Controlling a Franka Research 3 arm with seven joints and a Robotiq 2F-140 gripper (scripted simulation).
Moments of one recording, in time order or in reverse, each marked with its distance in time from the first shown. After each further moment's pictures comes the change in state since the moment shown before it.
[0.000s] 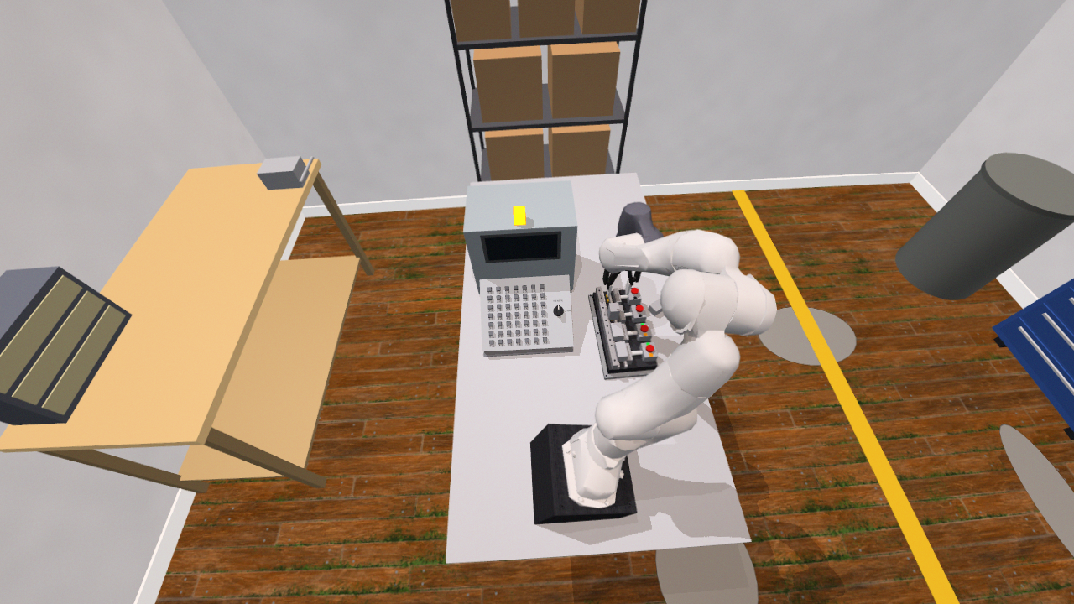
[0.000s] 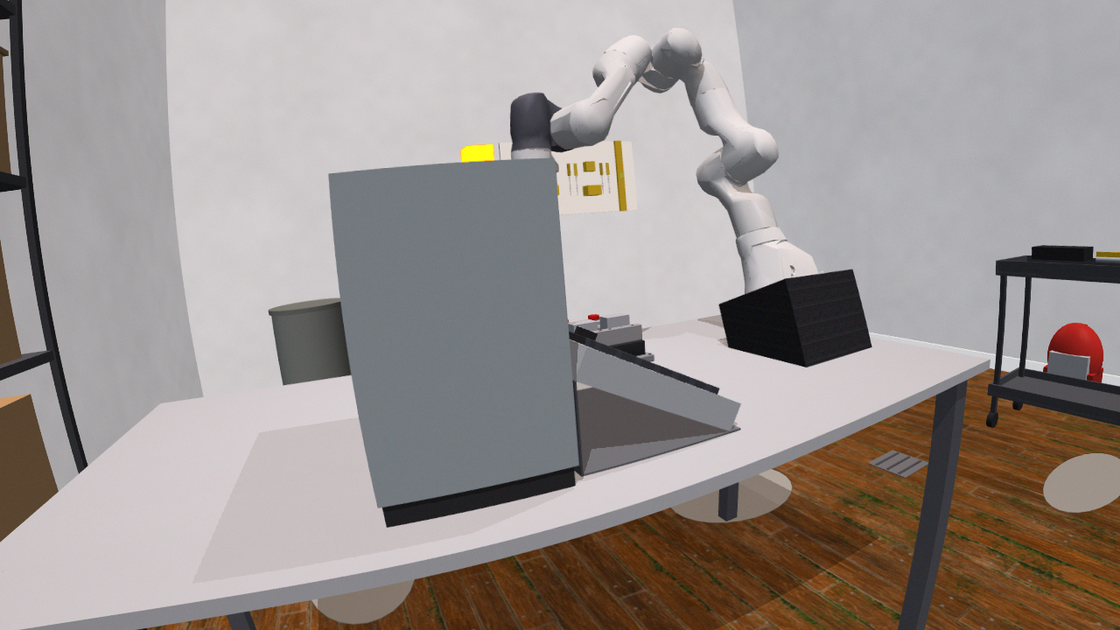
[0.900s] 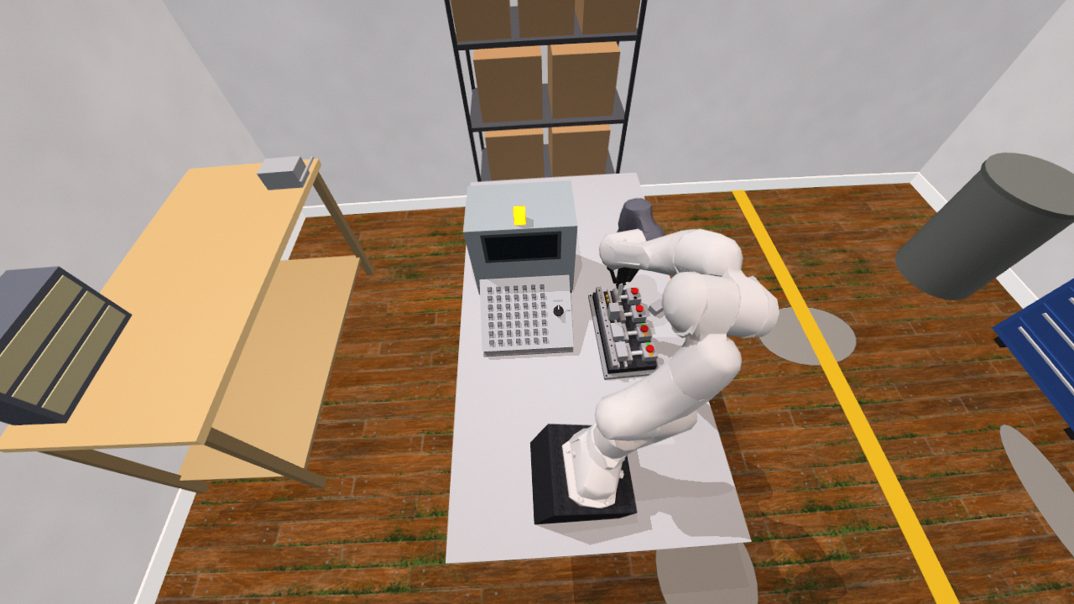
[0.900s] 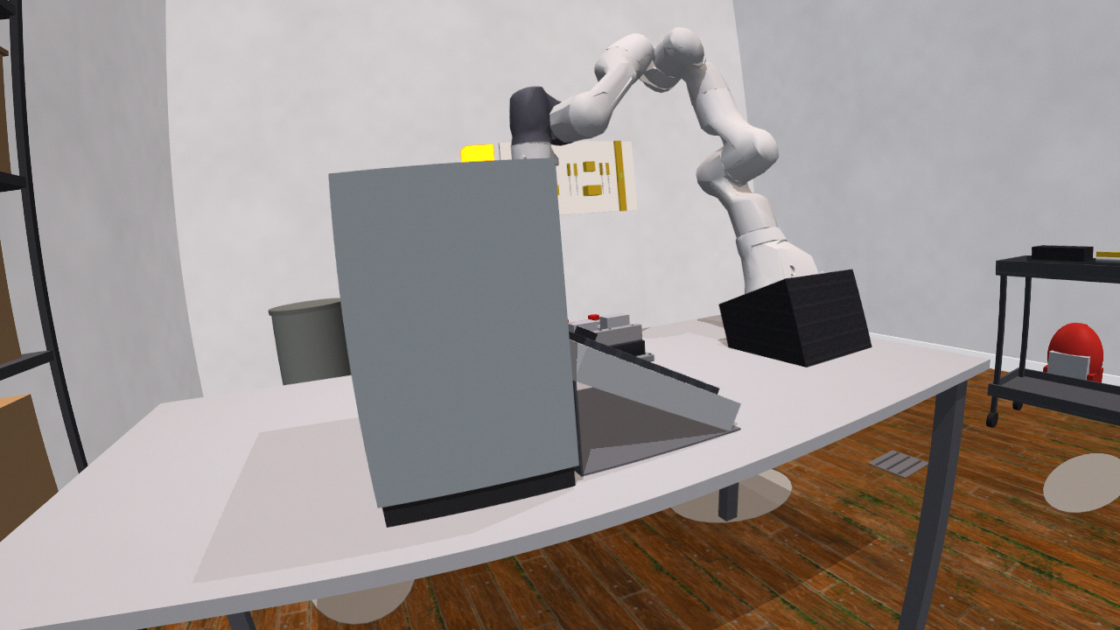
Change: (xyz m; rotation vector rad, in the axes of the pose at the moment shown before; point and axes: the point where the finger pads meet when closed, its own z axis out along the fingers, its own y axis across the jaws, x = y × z) arm 0.006 -0.001 -0.014 0.002 0.021 -0.003
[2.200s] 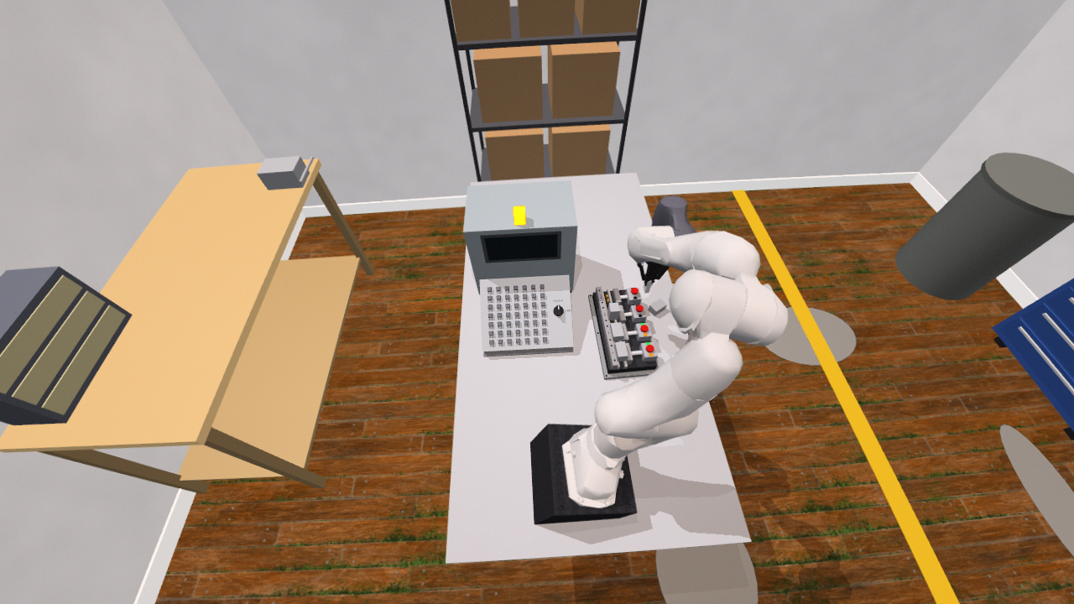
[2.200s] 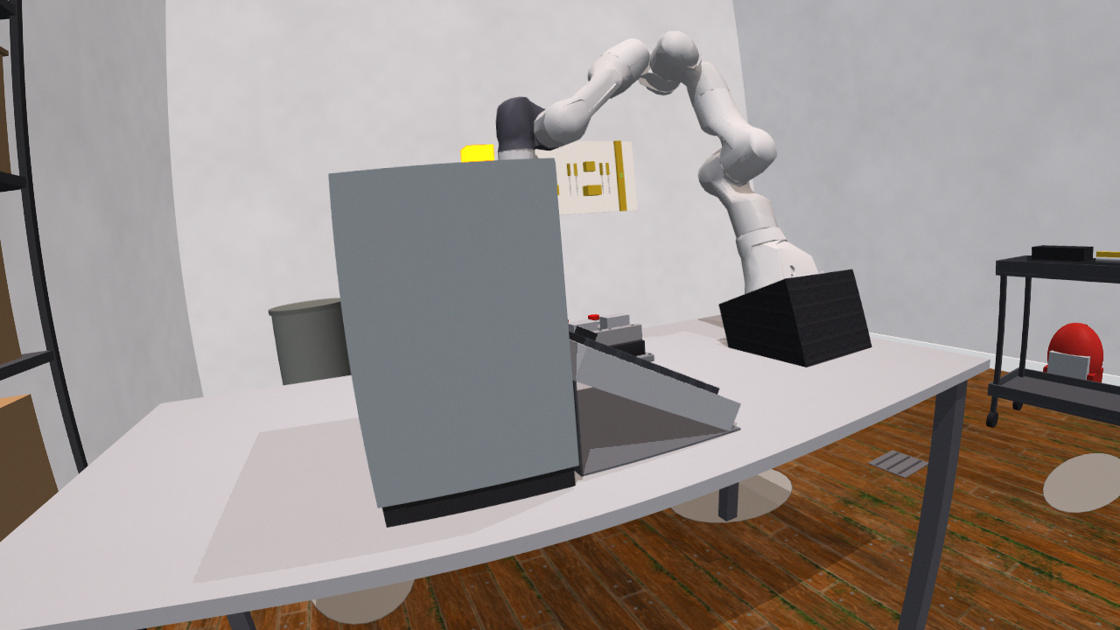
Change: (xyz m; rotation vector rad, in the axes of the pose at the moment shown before) arm 0.001 -0.101 -0.002 0.003 -0.006 0.042
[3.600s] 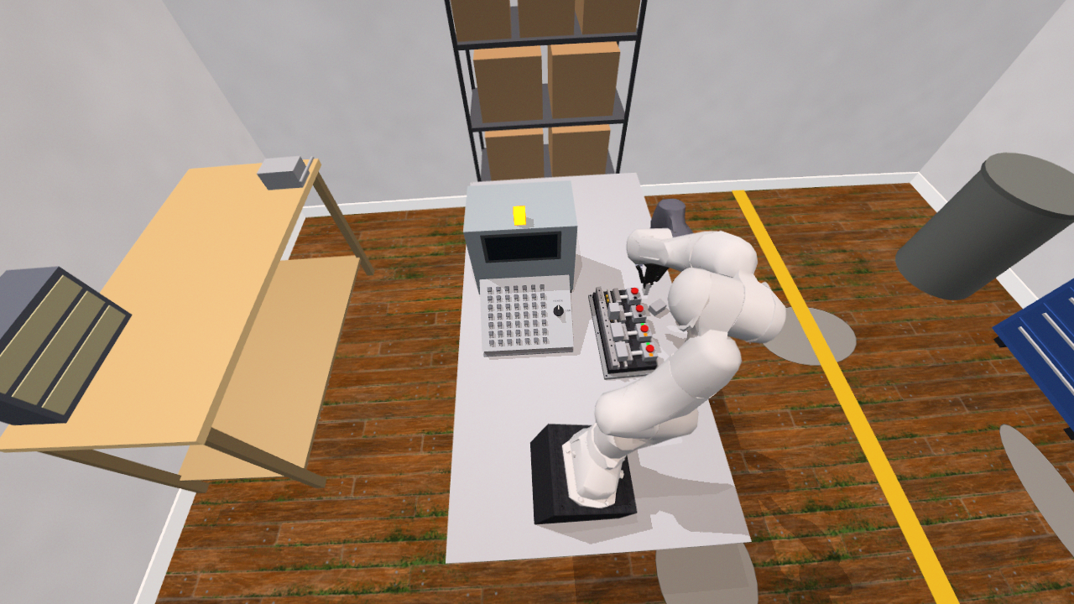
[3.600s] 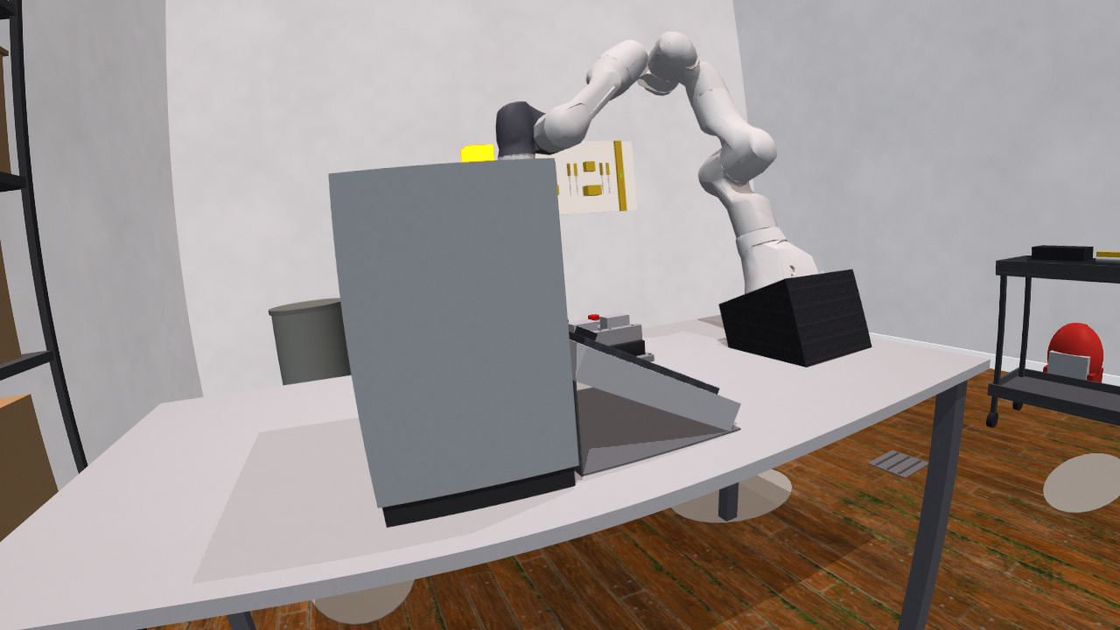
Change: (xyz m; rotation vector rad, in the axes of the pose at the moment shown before) arm 0.002 0.003 0.012 -0.004 0.010 -0.042
